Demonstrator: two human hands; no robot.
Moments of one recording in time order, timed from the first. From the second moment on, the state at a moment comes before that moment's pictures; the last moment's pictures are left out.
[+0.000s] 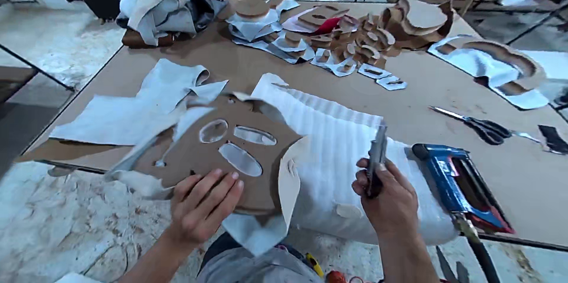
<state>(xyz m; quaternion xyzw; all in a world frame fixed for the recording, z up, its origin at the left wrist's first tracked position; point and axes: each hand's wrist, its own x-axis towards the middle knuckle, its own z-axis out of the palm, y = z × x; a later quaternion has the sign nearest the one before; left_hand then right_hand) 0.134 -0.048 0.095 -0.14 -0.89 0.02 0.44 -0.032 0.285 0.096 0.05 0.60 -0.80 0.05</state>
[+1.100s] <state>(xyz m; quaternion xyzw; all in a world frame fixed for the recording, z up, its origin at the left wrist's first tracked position) 0.119 -0.072 0.101 -0.06 -0.95 -0.29 0.02 -0.029 0.189 0.031 -0.56 0.78 -0.25 -0.09</state>
